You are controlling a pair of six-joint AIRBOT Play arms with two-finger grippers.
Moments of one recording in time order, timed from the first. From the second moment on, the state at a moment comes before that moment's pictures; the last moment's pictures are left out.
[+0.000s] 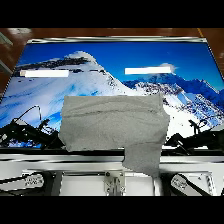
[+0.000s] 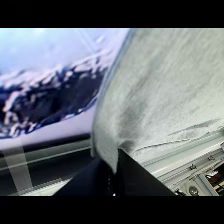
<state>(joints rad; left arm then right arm) 0.38 -1.41 0.58 0.98 -1.31 -1.21 -0.60 -1.21 0.56 -1.13 1.38 1.19</state>
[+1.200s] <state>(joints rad) 0.38 -1.32 0.86 0.94 -1.34 -1.21 -0.35 -1.16 0.71 -0.88 1.30 1.26</state>
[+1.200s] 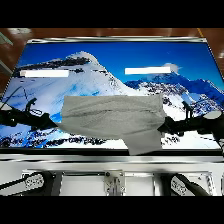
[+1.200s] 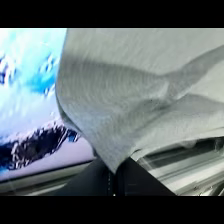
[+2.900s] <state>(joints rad) 0.31 -1.88 1.69 0.79 -1.46 -1.44 -0.36 -1.67 1.31 -1.02 1.09 1.36</state>
